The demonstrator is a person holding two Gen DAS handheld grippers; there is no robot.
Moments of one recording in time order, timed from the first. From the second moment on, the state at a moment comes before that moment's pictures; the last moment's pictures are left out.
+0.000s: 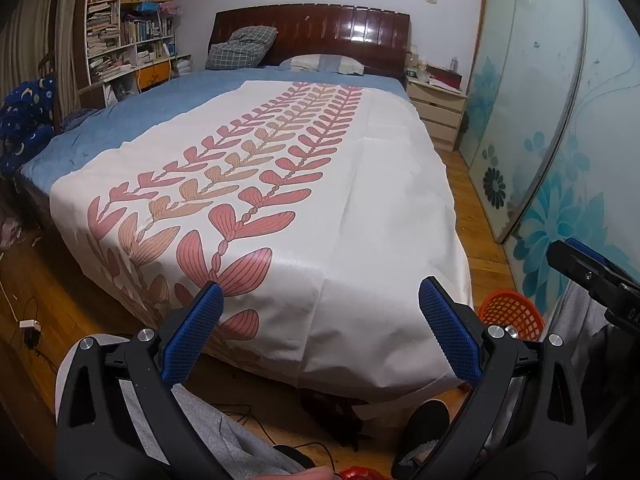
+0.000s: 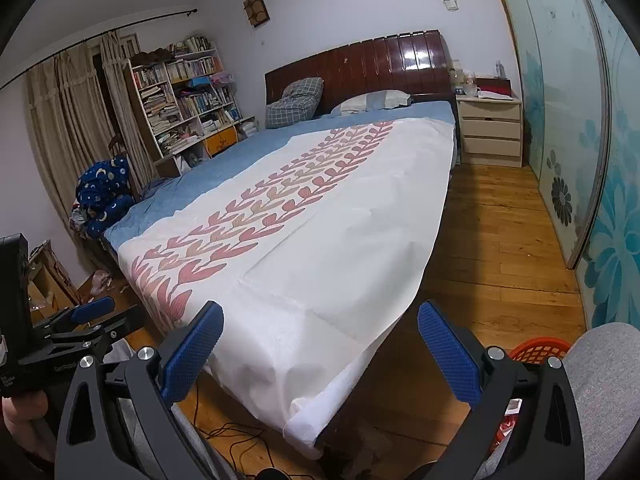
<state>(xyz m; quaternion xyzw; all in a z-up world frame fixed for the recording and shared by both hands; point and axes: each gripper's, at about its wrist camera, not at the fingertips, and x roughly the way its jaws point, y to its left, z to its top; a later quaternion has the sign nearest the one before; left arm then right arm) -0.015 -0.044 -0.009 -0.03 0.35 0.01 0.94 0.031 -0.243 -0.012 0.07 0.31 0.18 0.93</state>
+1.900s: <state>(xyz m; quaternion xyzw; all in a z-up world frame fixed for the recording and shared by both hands) -0.017 -0.046 -0.011 -0.04 0.34 0.01 0.94 0.034 -0.240 -0.020 0.07 0.32 0.18 0.93</state>
